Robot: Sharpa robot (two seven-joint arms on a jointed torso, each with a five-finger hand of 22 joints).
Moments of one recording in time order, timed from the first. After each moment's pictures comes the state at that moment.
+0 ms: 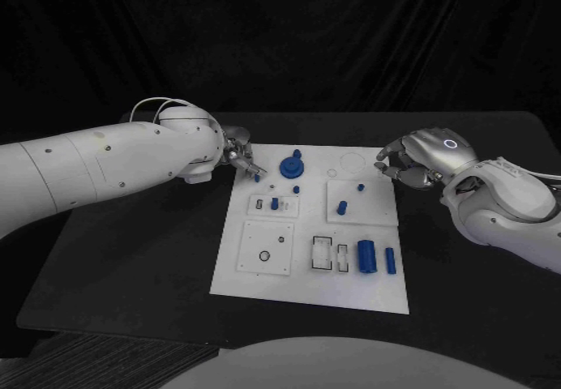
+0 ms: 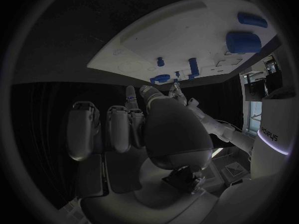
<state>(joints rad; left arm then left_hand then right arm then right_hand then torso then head) 1.43 -0.62 -0.21 1.25 -1.21 0.14 -0.37 1.16 0.05 -0.11 0.27 0.28 1.12 0.01 0.33 0.76 1.47 -0.05 1.57 1.31 1.47 -0.09 1.57 1.31 0.02 1.47 0.02 1.47 1.31 1.29 -1.02 -0.21 1.65 -1.82 -0.55 -0.28 1.29 0.01 0.12 0.23 0.46 0.99 0.06 0.12 0.21 1.47 -0.03 1.45 1.31 1.46 -0.10 1.41 1.27 0.03 1.47 0.01 1.37 1.31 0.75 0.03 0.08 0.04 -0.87</state>
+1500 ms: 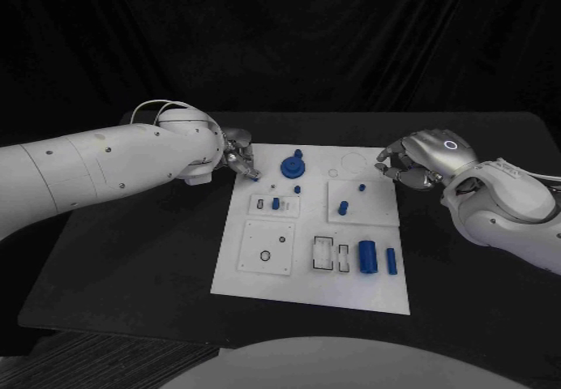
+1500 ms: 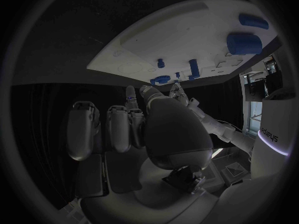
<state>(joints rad) 1.42 -0.63 -0.21 1.25 -1.21 0.14 -0.32 1.30 -0.07 0.24 0.25 0.54 1.11 0.03 0.24 0.84 1.47 -0.05 1.57 1.31 1.47 -0.09 1.57 1.31 0.02 1.47 0.02 1.45 1.31 1.29 -1.01 -0.21 1.64 -1.82 -0.55 -0.28 1.29 0.01 0.12 0.23 0.46 0.99 0.06 0.11 0.21 1.47 -0.03 1.45 1.31 1.46 -0.10 1.40 1.27 0.03 1.47 0.01 1.37 1.31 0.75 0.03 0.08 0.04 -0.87</state>
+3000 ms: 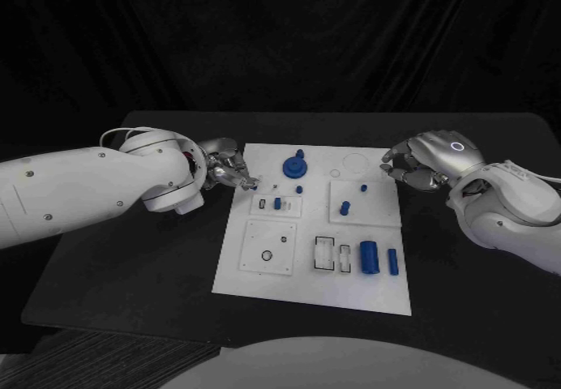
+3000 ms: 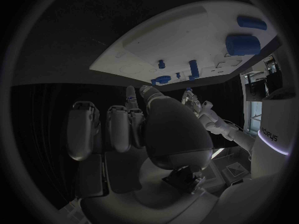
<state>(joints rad) 1.42 -0.88 -0.21 1.64 -1.02 -0.11 -0.45 1.24 -0.13 0.38 0.21 0.51 1.10 0.03 0.23 0.89 1.47 -0.05 1.52 1.31 1.47 -0.09 1.57 1.31 0.02 1.47 0.02 1.40 1.31 1.29 -1.03 -0.21 1.65 -1.82 -0.55 -0.28 1.29 0.01 0.13 0.23 0.46 0.99 0.06 0.11 0.21 1.47 -0.03 1.44 1.31 1.46 -0.10 1.40 1.27 0.03 1.47 0.01 1.37 1.31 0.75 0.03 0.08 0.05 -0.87</state>
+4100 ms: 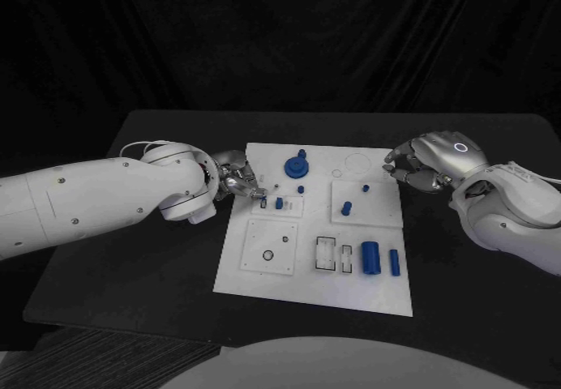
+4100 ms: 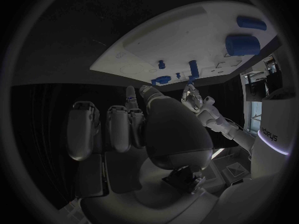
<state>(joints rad) 1.37 -0.83 -0.21 1.60 -0.99 -0.13 -0.46 1.23 -0.13 0.38 0.21 0.52 1.09 0.03 0.23 0.90 1.47 -0.05 1.52 1.31 1.47 -0.09 1.57 1.31 0.02 1.47 0.02 1.40 1.31 1.29 -1.03 -0.21 1.65 -1.82 -0.55 -0.28 1.29 0.01 0.13 0.23 0.46 0.99 0.06 0.11 0.21 1.47 -0.03 1.44 1.31 1.46 -0.10 1.40 1.27 0.03 1.47 0.01 1.37 1.31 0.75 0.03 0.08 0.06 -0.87</state>
